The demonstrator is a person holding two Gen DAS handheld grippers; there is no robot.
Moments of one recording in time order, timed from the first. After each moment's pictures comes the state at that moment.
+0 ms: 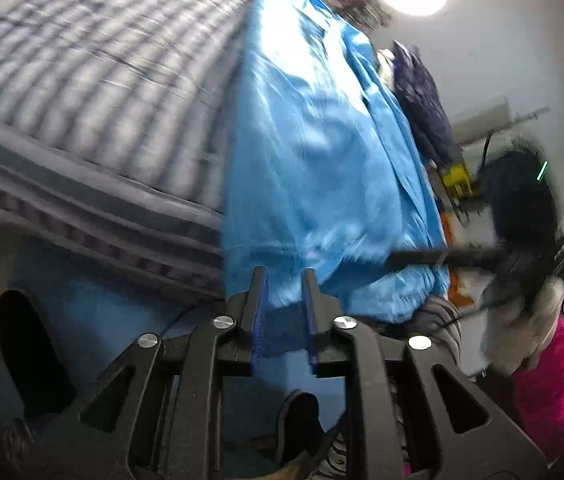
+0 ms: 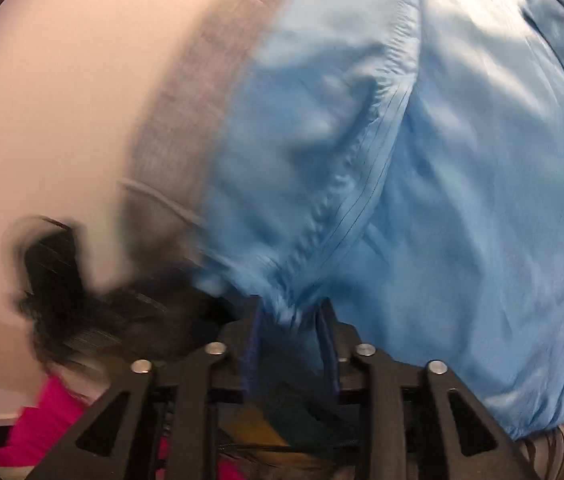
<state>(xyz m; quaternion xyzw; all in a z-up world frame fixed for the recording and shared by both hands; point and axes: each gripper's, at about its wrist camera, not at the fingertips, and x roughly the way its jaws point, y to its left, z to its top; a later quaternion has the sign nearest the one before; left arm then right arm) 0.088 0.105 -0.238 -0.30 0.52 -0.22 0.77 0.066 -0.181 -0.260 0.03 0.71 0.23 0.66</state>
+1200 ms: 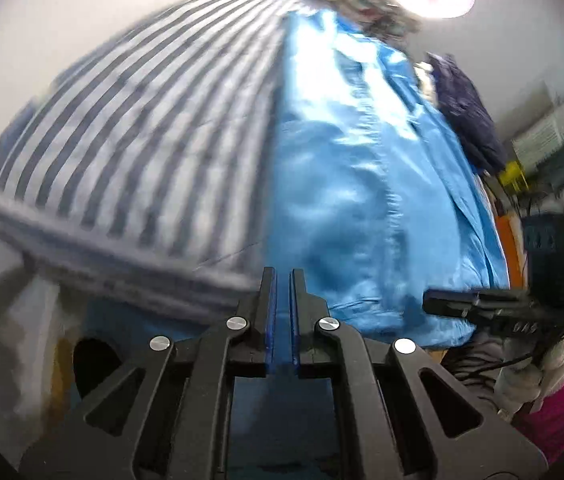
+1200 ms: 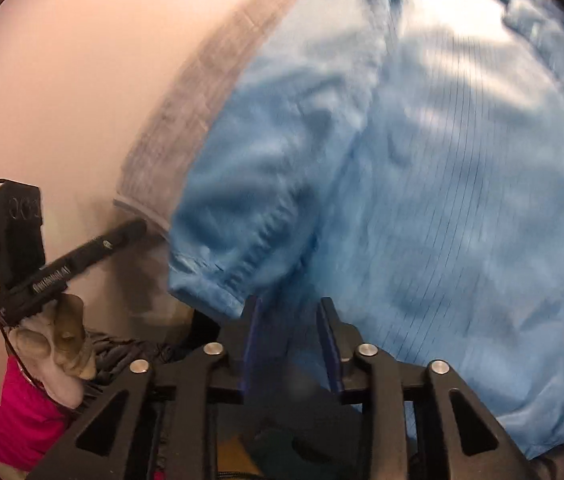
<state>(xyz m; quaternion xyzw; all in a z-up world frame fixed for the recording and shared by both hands) 0.115 0.101 -0.209 -0.18 0.51 -0.16 0.83 0.044 -0.187 -0.232 0.08 0.60 0.28 0.75</state>
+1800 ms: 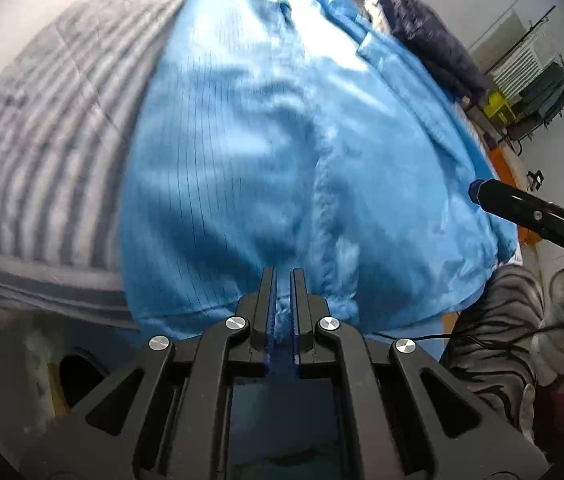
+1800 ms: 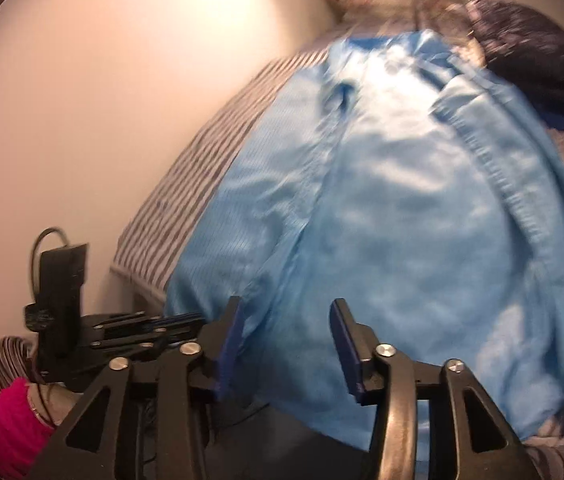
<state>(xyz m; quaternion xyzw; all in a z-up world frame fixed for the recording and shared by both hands) 0.120 0.012 -0.221 -0.10 0.53 -0.22 0.81 0.022 -0.256 -0.178 0.09 0.48 0.20 0.85</state>
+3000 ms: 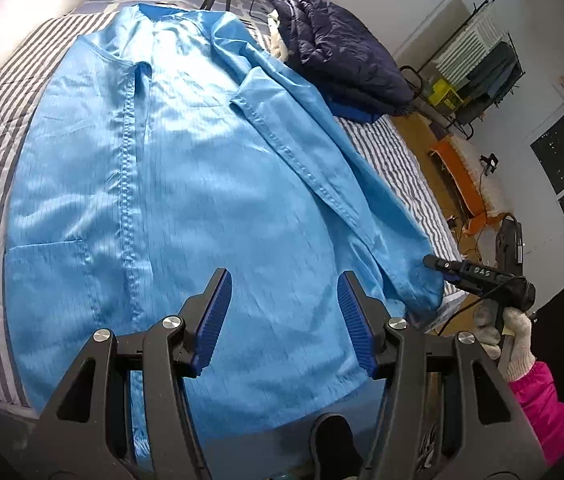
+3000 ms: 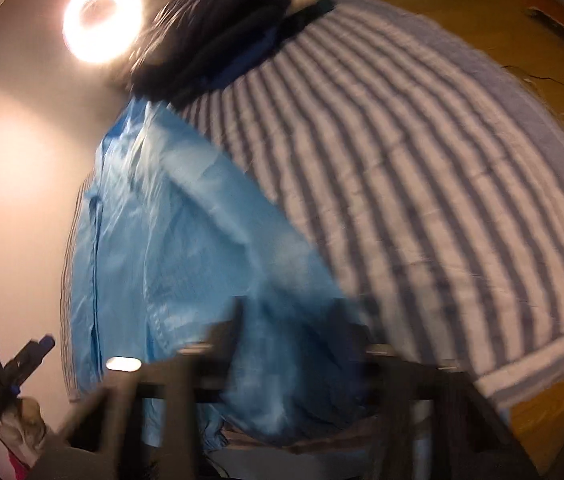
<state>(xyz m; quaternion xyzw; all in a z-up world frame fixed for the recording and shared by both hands) 0.190 -0.108 -0.145 -0.09 0.51 -0.31 0.80 0.024 -0.529 -0.235 0.31 0.51 -0.03 0.80</state>
